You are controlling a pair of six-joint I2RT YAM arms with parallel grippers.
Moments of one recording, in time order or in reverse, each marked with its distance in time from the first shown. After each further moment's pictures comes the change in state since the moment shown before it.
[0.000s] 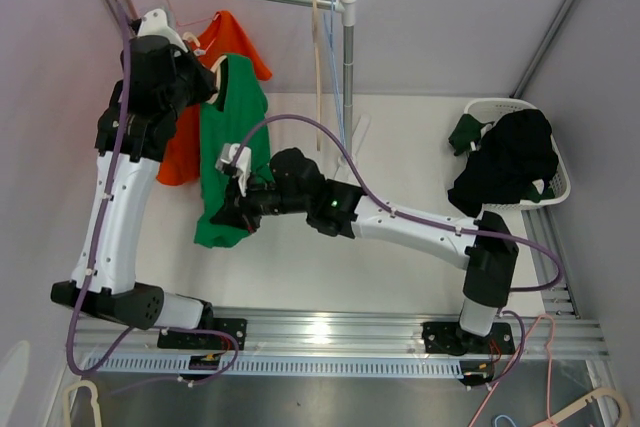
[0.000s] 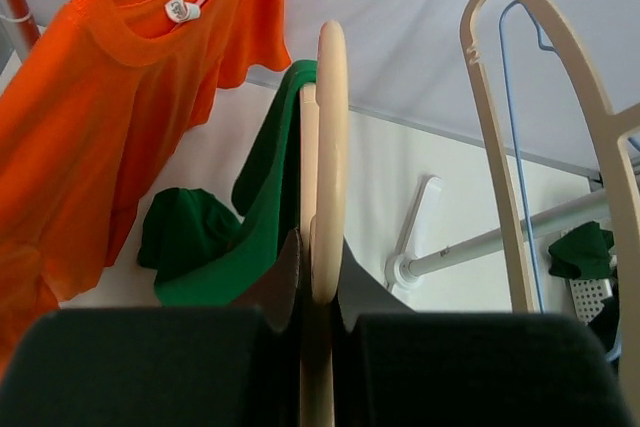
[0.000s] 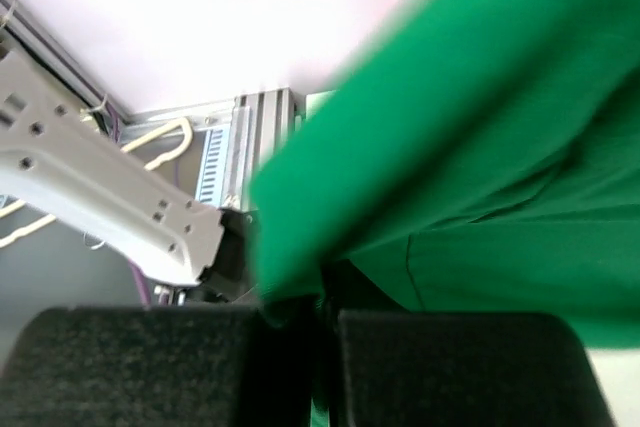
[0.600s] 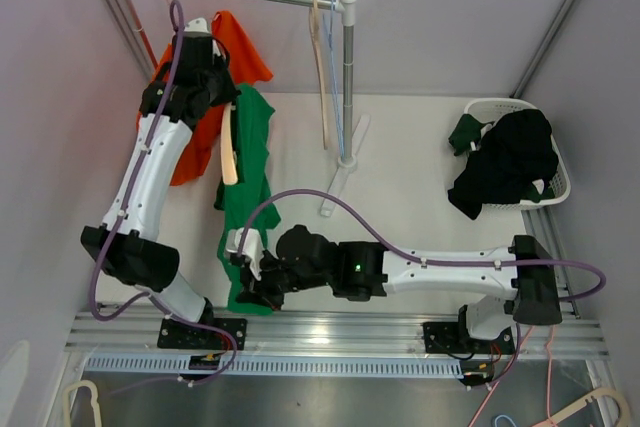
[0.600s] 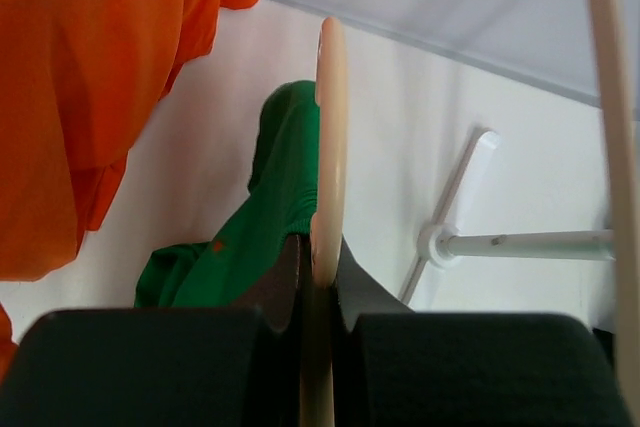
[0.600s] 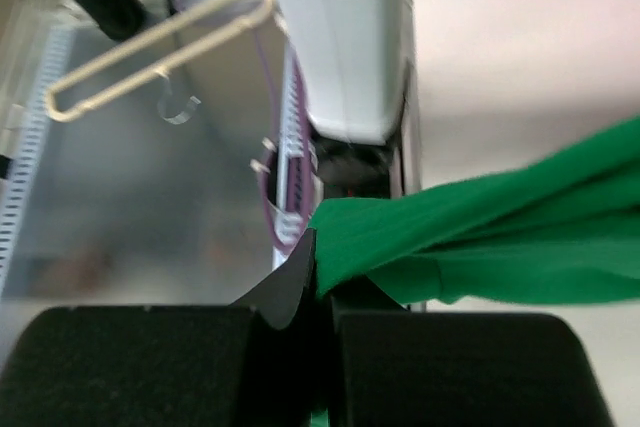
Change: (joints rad) left arm -0.008 0.227 -0.007 -0.005 -0.013 -0.030; right arm 0.307 -0.244 -0.291 -0.132 0.223 0.012
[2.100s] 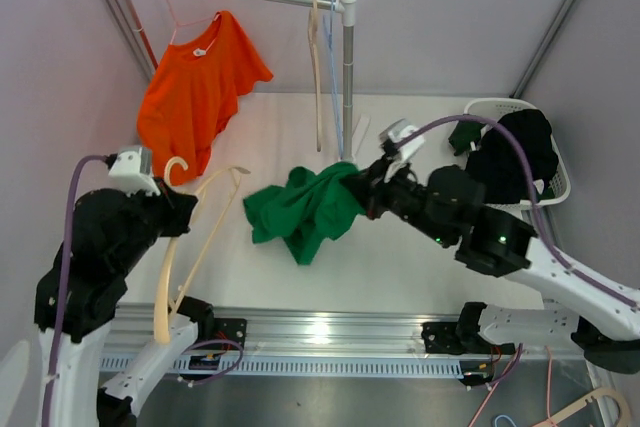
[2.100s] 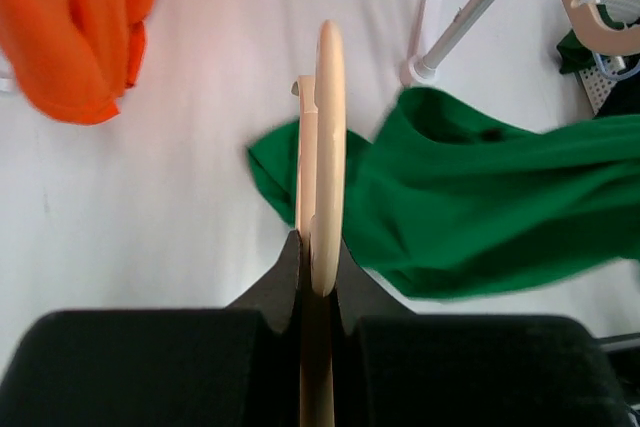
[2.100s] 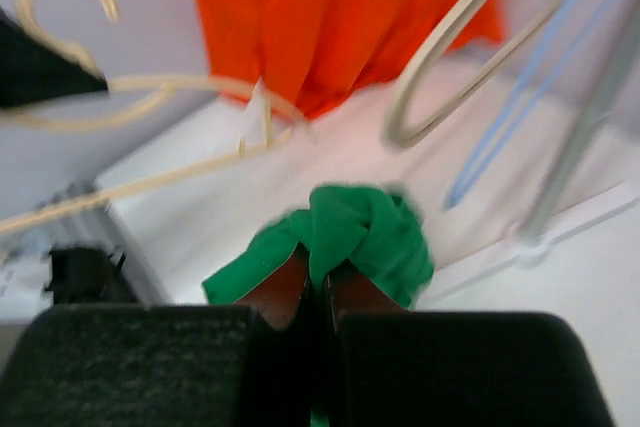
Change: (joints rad) left arm -0.061 -0.999 -0.529 -0.299 0.109 0.112; right arm -0.343 -0.512 -0.069 -0.233 0.435 0.055
